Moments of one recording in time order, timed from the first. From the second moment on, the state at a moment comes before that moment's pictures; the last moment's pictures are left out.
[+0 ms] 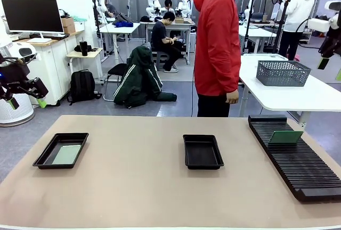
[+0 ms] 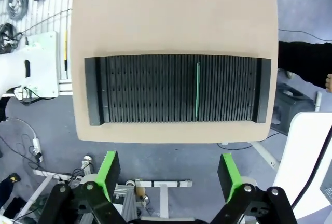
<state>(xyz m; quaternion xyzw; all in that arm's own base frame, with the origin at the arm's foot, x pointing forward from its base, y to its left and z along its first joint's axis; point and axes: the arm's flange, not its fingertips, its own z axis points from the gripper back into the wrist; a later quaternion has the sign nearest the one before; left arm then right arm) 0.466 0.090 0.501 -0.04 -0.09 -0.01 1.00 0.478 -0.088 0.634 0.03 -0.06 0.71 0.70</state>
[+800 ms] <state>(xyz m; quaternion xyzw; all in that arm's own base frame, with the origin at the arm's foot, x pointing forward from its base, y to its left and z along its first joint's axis) 0.466 0.090 0.501 -0.04 -0.09 -0.01 1.00 0.470 -0.093 0.525 0.00 -0.11 0.71 0.70</state>
